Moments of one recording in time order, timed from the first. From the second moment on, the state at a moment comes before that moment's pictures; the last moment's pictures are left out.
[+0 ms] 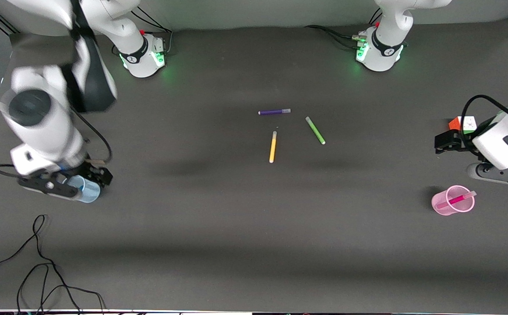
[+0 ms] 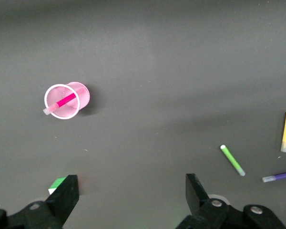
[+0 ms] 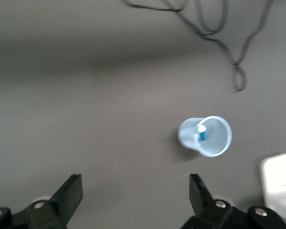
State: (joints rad) left arm -0.08 0.30 -0.04 -1.25 0.04 1.43 0.04; right arm 0.40 0.14 -0.24 -1.74 -0.19 1.94 0.41
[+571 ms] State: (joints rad) left arm -0.07 0.30 -0.05 -1.25 0.01 1.39 0.00; right arm 0.35 -0.04 -0.23 -1.72 -0.01 1.75 0.14
